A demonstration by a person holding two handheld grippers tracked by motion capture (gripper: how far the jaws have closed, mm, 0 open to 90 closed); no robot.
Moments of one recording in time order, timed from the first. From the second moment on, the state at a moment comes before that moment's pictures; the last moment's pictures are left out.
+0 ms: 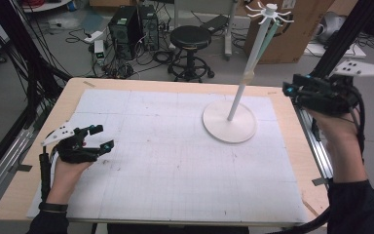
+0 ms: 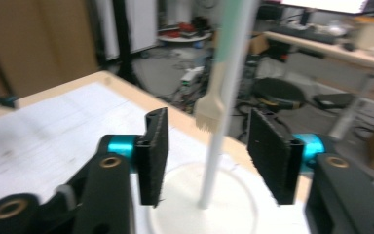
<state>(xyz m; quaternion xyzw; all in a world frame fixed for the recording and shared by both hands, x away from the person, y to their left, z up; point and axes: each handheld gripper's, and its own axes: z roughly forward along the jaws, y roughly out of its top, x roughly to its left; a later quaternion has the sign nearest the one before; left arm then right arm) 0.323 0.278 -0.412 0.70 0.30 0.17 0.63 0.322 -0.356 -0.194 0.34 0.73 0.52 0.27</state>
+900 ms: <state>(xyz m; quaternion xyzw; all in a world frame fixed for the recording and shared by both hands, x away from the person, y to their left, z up) 0.318 0.285 -0.413 0.70 0.31 0.18 0.61 0.307 -0.314 -0.370 0.29 0.78 0.52 0.17</state>
